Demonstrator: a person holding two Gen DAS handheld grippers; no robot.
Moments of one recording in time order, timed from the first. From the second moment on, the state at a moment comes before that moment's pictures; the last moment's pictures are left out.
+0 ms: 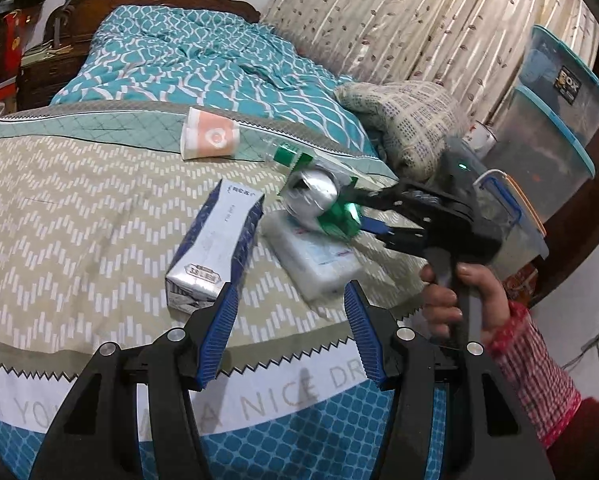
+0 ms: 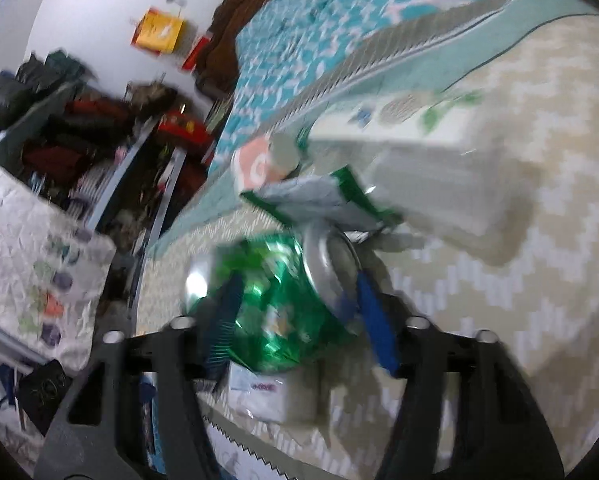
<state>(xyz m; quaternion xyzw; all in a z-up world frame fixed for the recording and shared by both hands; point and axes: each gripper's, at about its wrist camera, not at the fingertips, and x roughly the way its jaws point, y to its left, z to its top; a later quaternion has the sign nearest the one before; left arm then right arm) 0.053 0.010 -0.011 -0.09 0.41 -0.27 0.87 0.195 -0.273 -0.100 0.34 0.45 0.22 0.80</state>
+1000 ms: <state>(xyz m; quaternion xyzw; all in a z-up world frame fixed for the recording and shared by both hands) 0.033 -0.034 -0.042 -0.11 0.47 -0.34 0.81 0.043 -0.254 -0.111 0.34 0.43 0.29 0.78</state>
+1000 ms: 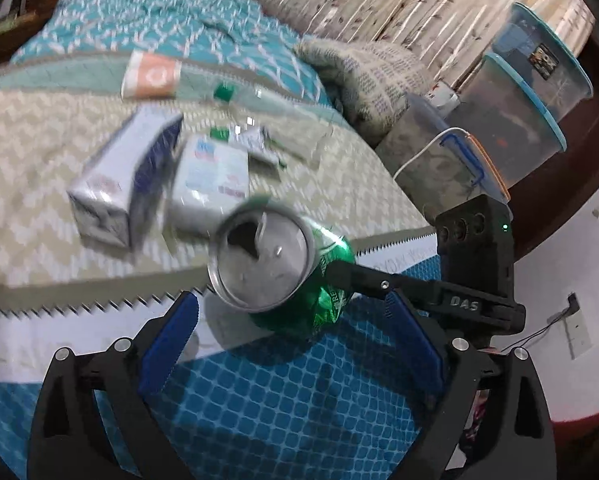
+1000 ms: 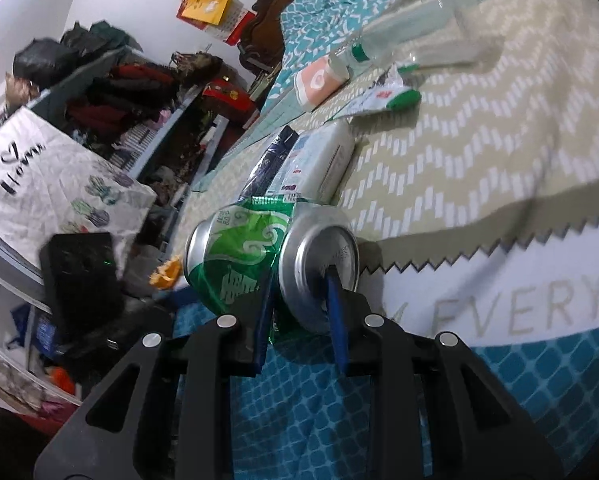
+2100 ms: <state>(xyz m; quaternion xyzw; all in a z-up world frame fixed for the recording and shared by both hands) 0.034 0.006 -0.063 -0.16 0.46 -0.35 0.80 0.131 -0.207 -0.065 -0.06 0.39 0.13 0.91</state>
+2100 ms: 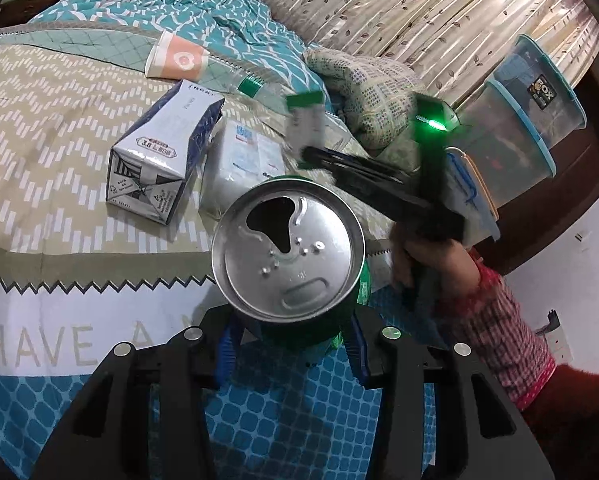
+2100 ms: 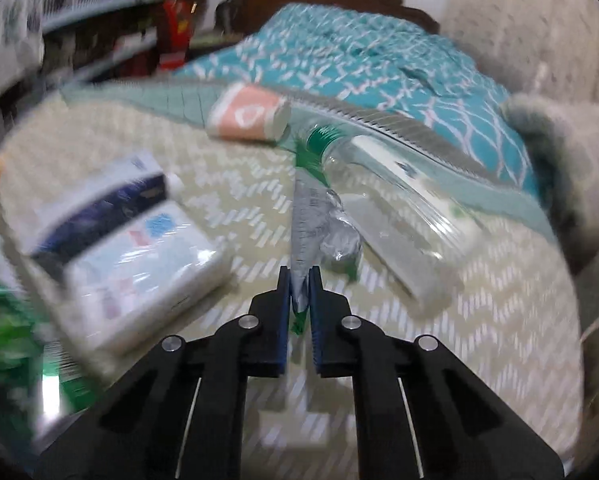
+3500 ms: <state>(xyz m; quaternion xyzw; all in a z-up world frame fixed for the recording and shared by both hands) 0.009 -0.016 -0.053 -0.14 0.47 -0.37 0.79 -0.059 -0.298 -0.104 0.33 0.39 0.16 0.84</state>
